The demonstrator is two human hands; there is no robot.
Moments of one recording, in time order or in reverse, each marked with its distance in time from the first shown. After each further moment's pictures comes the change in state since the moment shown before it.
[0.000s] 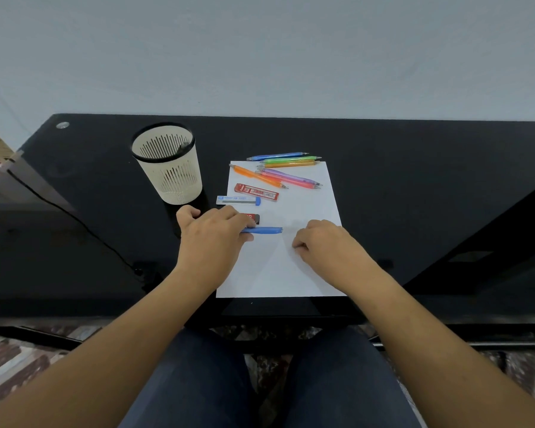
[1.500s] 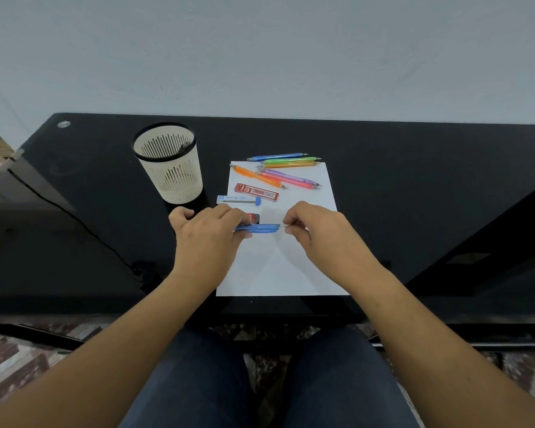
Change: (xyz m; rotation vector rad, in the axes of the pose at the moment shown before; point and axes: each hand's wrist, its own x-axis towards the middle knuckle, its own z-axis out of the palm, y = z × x) left_hand -0.006 -0.002 -0.002 -0.075 0.108 -0.059; right_hand -0.013 -0.021 -0.031 0.319 0.177 0.006
